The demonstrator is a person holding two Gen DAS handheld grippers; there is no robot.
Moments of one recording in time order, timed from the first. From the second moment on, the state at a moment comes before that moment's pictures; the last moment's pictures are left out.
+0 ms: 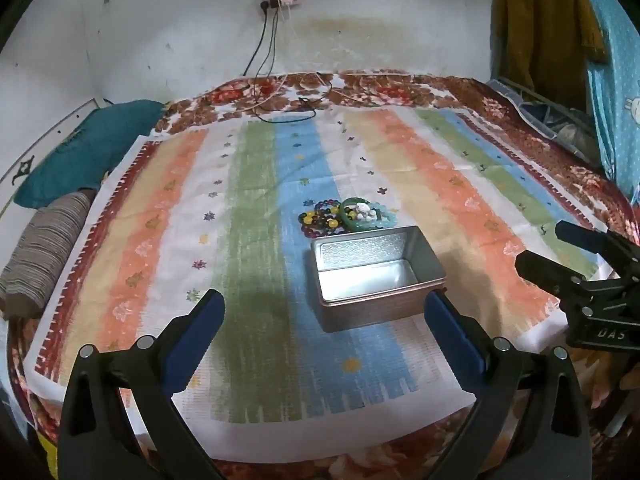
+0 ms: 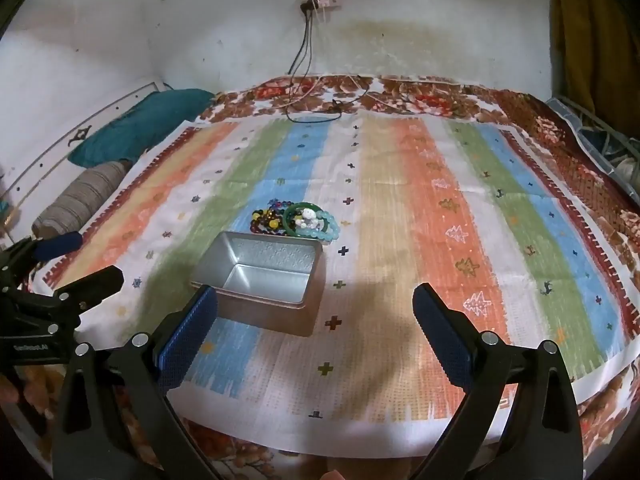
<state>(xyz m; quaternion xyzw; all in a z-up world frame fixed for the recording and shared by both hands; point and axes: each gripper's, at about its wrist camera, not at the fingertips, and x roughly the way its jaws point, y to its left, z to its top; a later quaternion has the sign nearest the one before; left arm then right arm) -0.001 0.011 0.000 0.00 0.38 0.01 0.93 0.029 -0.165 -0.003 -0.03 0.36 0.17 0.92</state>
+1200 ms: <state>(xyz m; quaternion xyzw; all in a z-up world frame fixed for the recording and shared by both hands) 0.011 0.019 -0.008 -0.01 0.40 0.04 0.91 0.043 -0.161 -0.011 -0.02 0.39 0.16 0.90</state>
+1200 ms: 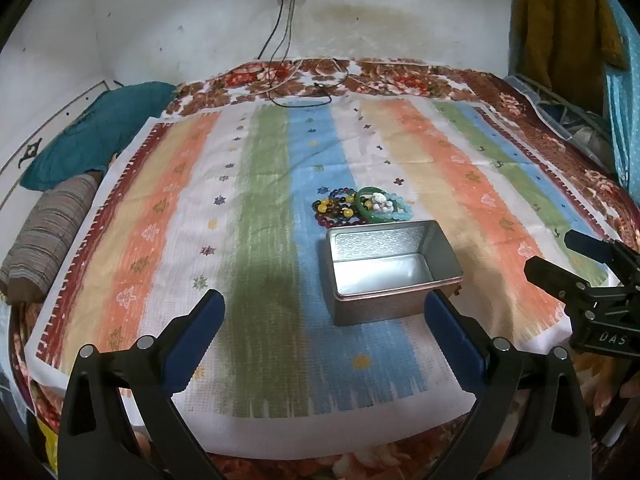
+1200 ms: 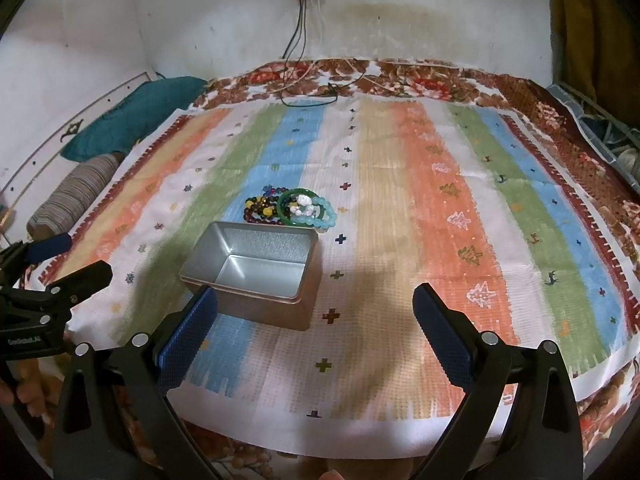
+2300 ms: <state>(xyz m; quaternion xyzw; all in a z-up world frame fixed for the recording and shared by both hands) 0.097 0.046 0.000 -0.07 0.44 0.05 0.89 0.123 -0.142 -0.009 -0.03 0.44 0.16 0.88</state>
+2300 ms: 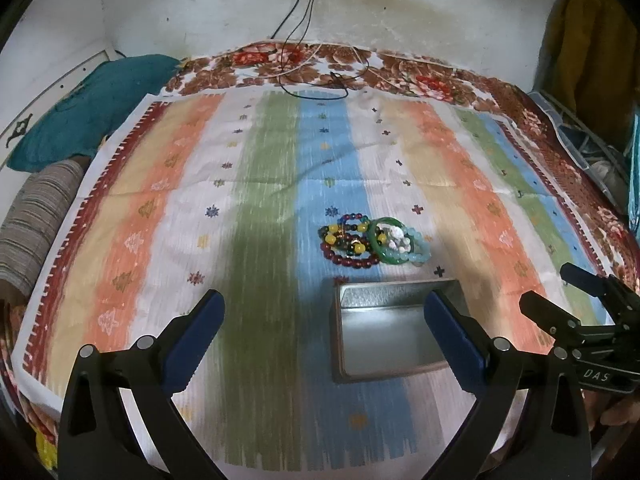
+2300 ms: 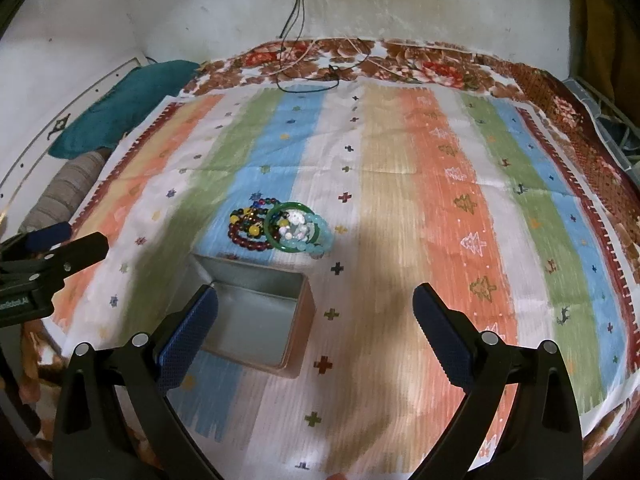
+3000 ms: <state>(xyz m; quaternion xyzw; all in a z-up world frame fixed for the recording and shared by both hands) 0.165 0.057 -0.023 -0.08 0.48 0.05 0.87 0.176 -0.132 -0.029 -0.04 0.48 0.16 0.86</state>
